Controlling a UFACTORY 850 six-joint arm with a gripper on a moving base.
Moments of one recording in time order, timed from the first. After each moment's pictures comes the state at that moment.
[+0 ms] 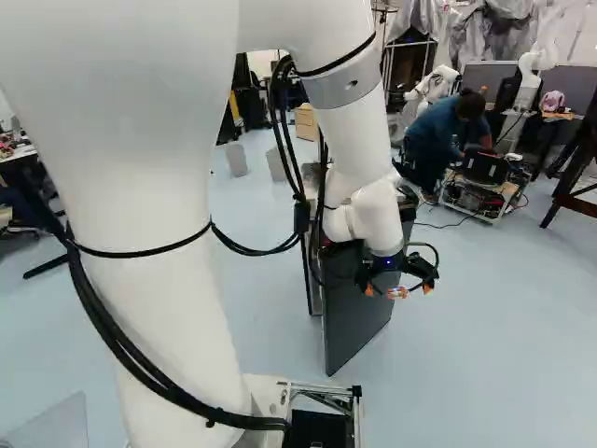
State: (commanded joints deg) arm -45.1 -12.9 -37.6 -46.8 -6.1 3.0
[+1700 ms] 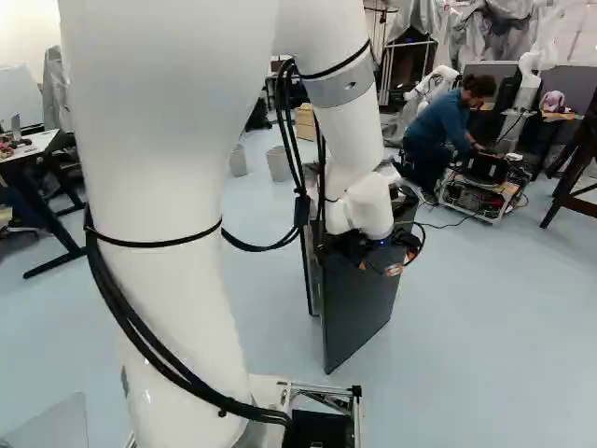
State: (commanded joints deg) arm -40.4 -16.1 -41.6 -49.8 2.0 3.0
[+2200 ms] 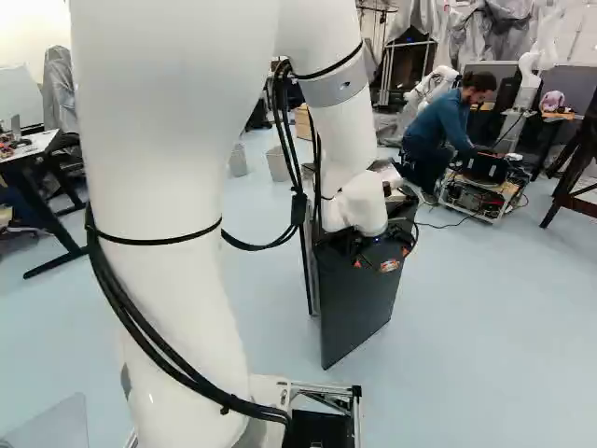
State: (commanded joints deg) arm -38.3 -16.3 -41.9 -49.8 2.0 3.0
